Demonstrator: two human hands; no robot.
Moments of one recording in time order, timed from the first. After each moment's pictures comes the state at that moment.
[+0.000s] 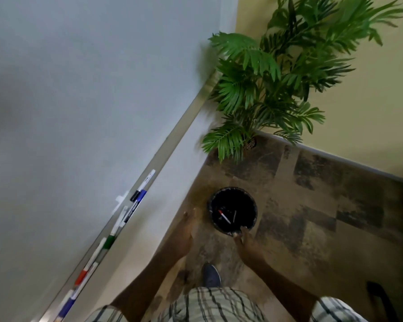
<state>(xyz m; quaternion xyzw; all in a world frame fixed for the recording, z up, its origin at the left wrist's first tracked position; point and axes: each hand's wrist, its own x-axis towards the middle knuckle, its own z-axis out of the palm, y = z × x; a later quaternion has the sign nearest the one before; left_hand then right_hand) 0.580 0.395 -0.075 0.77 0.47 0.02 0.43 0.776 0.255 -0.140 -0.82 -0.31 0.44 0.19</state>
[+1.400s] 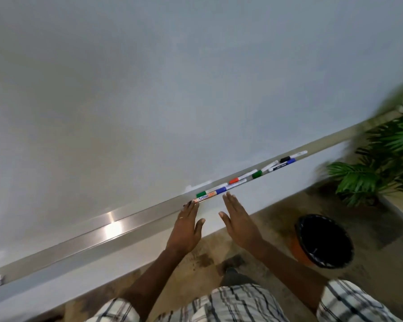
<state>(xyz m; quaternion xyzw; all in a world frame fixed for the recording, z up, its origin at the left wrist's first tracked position) 0.176 0.149 -0.040 0.63 0.71 0.18 0.24 0.369 0.210 -0.043 -0.52 -0.82 0.21 0.11</state>
